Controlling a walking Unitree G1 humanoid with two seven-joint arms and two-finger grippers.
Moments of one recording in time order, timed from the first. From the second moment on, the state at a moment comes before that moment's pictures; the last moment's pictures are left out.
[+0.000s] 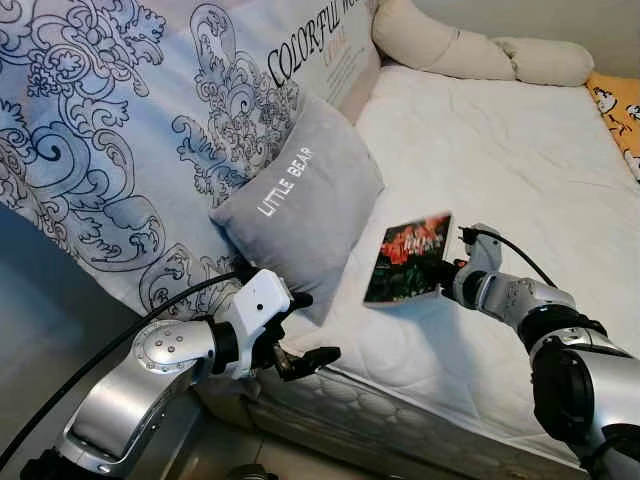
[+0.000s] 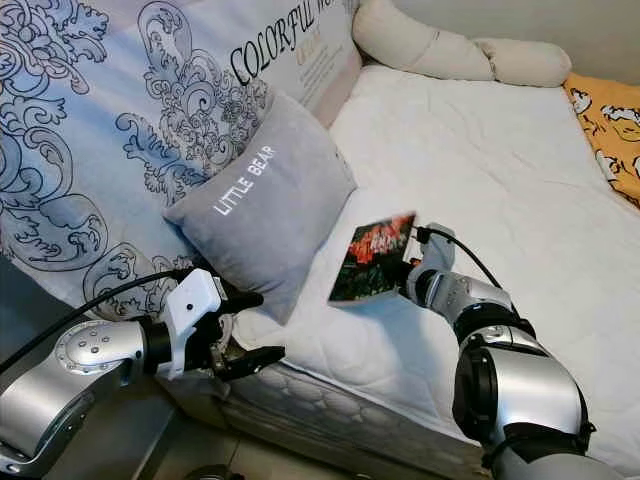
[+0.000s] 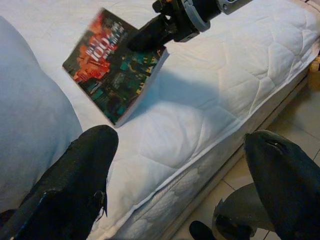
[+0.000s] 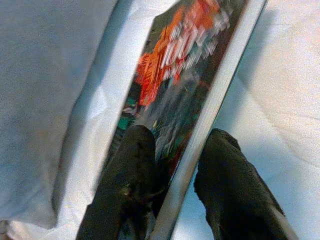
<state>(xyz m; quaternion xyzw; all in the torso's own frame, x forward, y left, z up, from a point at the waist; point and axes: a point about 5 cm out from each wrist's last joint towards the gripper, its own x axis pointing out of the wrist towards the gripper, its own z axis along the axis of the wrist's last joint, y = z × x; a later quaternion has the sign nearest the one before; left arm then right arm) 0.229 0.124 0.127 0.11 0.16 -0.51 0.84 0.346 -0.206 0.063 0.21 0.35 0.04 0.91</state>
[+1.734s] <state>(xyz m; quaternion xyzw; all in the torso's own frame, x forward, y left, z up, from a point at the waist) 0.269 0.151 0.121 0.03 0.02 -0.11 0.99 0.290 -0.188 0.105 0.05 0.07 -0.05 0.99</state>
